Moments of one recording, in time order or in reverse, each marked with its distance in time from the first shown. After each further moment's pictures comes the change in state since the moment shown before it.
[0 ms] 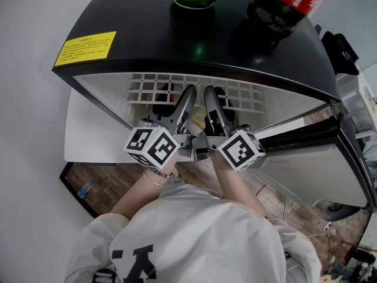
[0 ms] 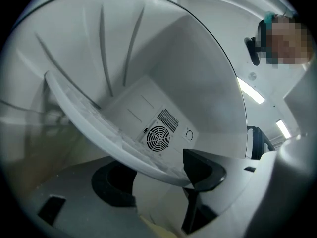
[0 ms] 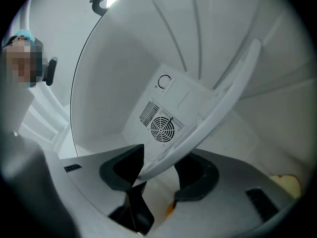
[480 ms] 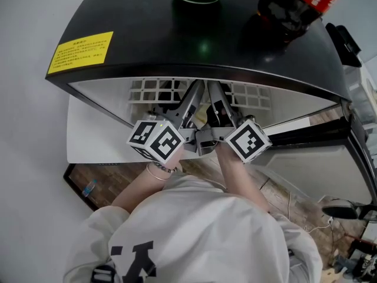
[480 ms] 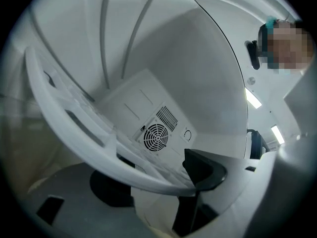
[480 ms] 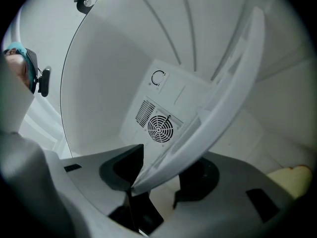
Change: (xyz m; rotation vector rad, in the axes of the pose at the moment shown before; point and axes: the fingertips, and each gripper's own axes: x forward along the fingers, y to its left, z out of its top) left arm 0.018 0.000 0.000 -0.035 0.025 -0.060; right arm 0.019 -0.005 0.001 0.068 0.008 0.012
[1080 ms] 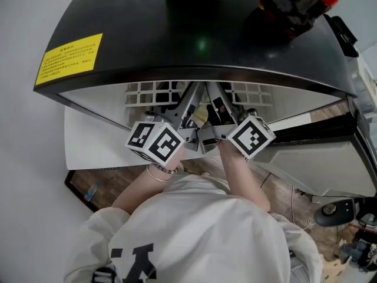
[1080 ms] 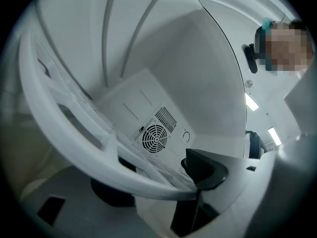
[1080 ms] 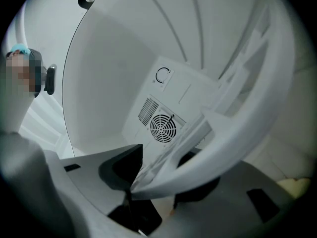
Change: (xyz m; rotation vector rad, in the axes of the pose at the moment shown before) left arm 0.003 0.000 0.001 -0.004 -0.014 -0.035; right arm 0.006 0.003 -0.001 -0.030 0.010 0.045
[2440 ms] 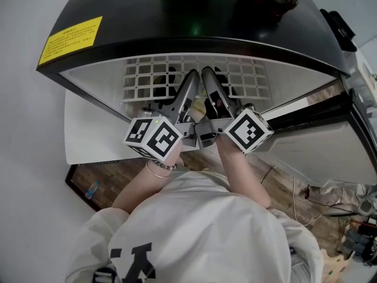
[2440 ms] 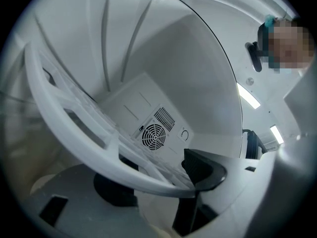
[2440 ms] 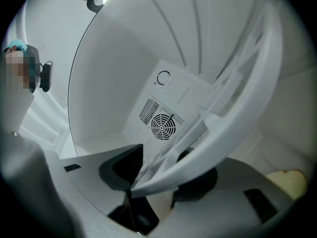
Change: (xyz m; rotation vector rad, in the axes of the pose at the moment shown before) left arm -0.016 -0.007 -0.002 0.010 0.008 0.030; right arm -0.016 0.004 -0.005 -0.010 0.001 -0.042
